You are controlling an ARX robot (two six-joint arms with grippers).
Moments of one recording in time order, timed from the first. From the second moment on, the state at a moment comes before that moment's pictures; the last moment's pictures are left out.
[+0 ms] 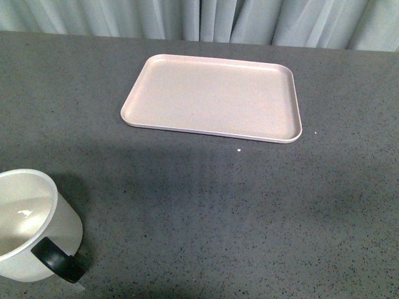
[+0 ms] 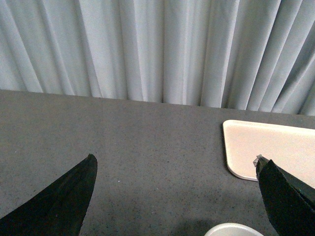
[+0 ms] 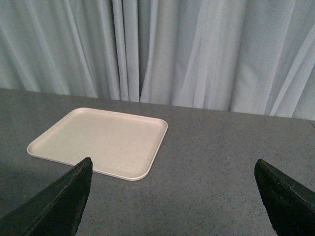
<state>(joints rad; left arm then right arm) 0.00 0.02 0.01 0.00 0.00 0.00 0.00 0.00 0.02 0.00 0.00 -0.01</state>
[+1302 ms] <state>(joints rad) 0.01 1.11 0.37 -0.04 0.19 0.00 0.00 0.00 0.02 0.00 0.00 -0.01</state>
